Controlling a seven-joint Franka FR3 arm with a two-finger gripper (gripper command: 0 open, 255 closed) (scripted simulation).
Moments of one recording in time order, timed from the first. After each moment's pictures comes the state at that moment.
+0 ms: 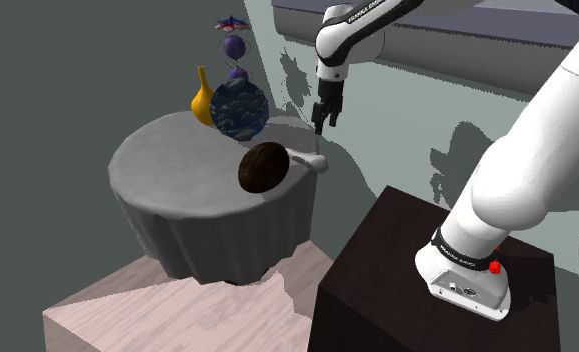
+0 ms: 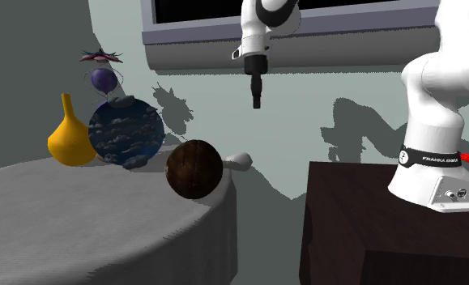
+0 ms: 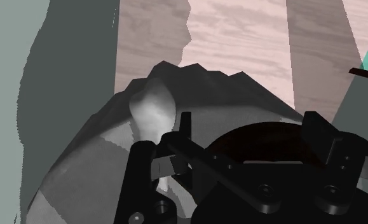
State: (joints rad) arm -0.04 -0.09 -0.22 -2.28 0.09 2.11 -0.31
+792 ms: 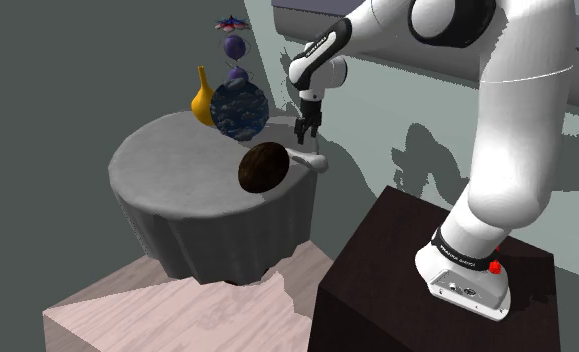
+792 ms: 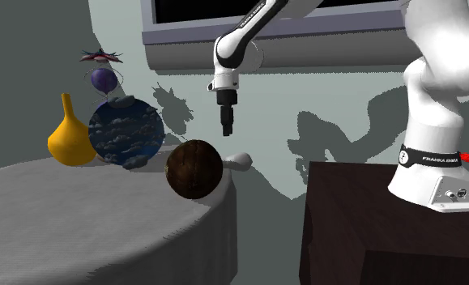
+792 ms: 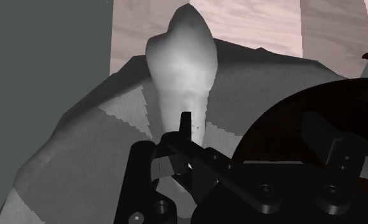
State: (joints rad) arm -0.11 0.39 -0.22 -1.94 0.26 2.22 -0.50
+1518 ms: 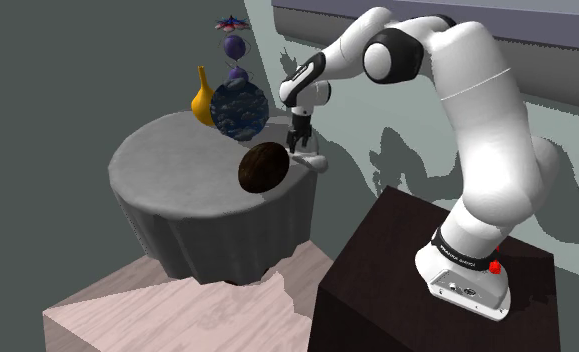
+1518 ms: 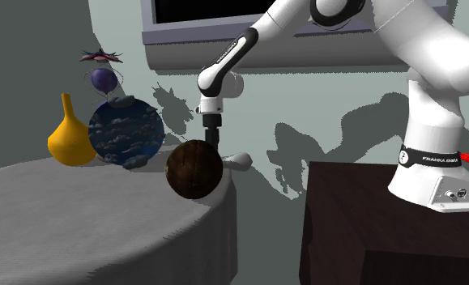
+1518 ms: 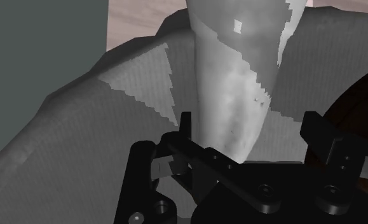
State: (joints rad) arm -0.19 0.75 -0.18 -1.59 0.34 2.21 -0.56
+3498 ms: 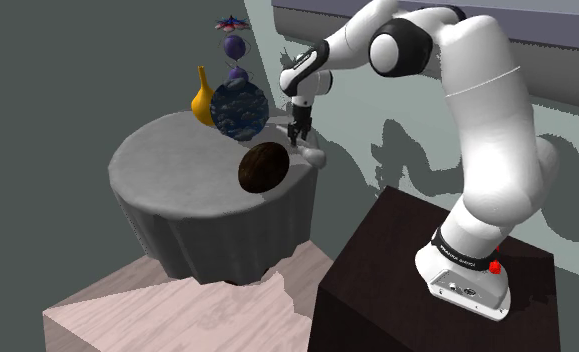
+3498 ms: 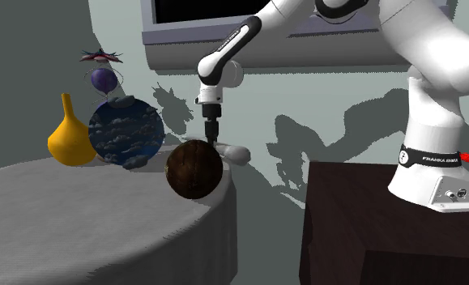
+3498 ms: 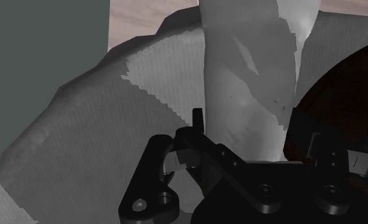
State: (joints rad) arm -0.19 0.69 -0.19 -1.59 0.33 2.15 -0.55
